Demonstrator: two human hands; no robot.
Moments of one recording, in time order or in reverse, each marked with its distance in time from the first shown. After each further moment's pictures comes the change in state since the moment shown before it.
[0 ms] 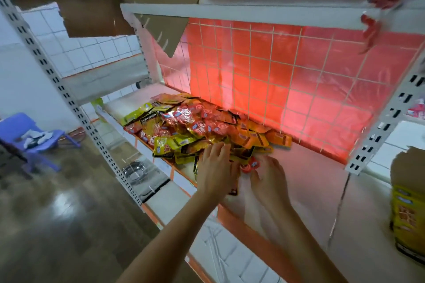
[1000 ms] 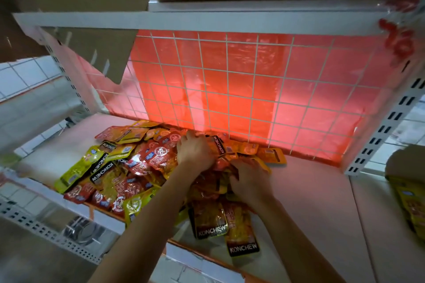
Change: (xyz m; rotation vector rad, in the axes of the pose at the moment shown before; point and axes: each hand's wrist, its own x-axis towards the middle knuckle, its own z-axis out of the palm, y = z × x) left_hand 0.180 -0.059 0.026 0.187 -0.457 0.058; right_hand 0.096 -0.034 0.048 -0.304 0.011 0.106
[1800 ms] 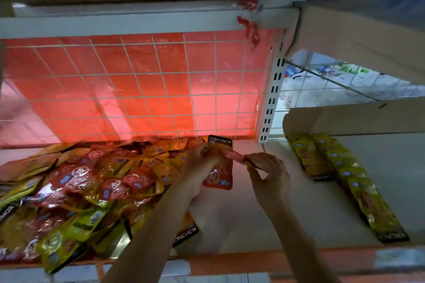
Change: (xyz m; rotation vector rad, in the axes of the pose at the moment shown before) left_hand -0.086 0.135 0.015 -1.364 -0.416 0.158; right_hand -0.118 0.102 -0.071 0.208 0.767 0.214
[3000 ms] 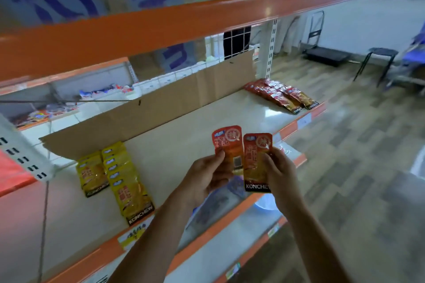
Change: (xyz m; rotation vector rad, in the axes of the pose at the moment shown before) left_hand -0.155 -0.012 0.494 -0.062 -0.709 -0.281; right_hand -0.066 0.237 -0.453 0.460 0.428 0.576
